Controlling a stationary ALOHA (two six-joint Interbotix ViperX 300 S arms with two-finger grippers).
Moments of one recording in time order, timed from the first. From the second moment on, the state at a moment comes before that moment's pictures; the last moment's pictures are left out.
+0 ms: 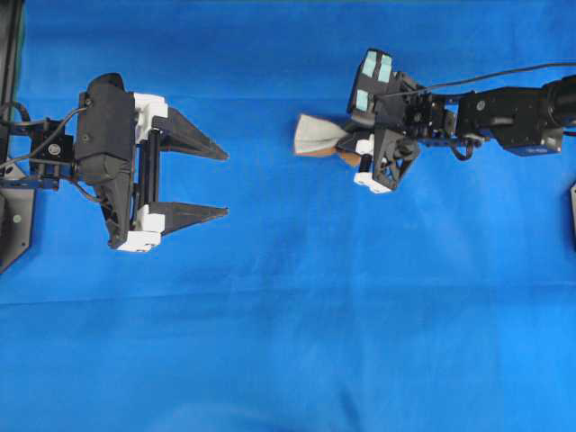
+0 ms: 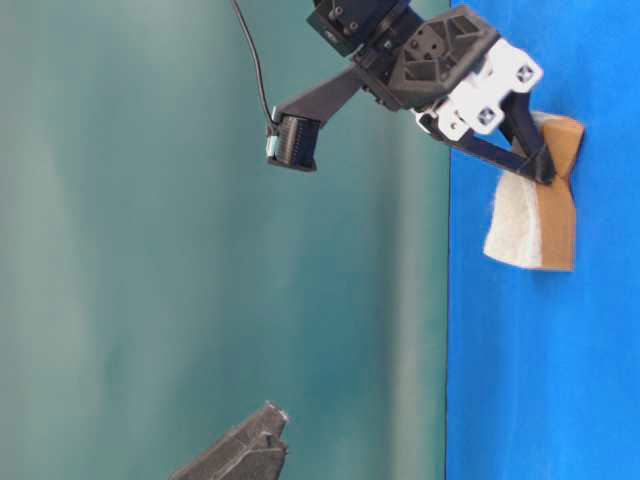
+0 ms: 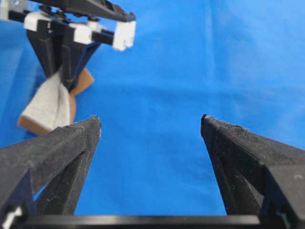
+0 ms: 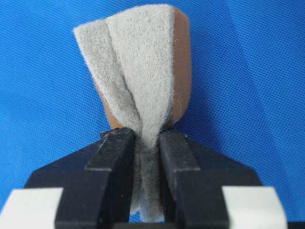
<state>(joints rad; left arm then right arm) 0.00 -0.46 0.91 -0.02 -0.11 -0.01 -0.26 0.17 0.74 -0.14 -0.11 0.15</state>
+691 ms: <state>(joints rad) 0.00 -0.46 0.91 -0.02 -0.10 -0.01 0.18 0.17 0.71 -0.08 -0.11 0.31</state>
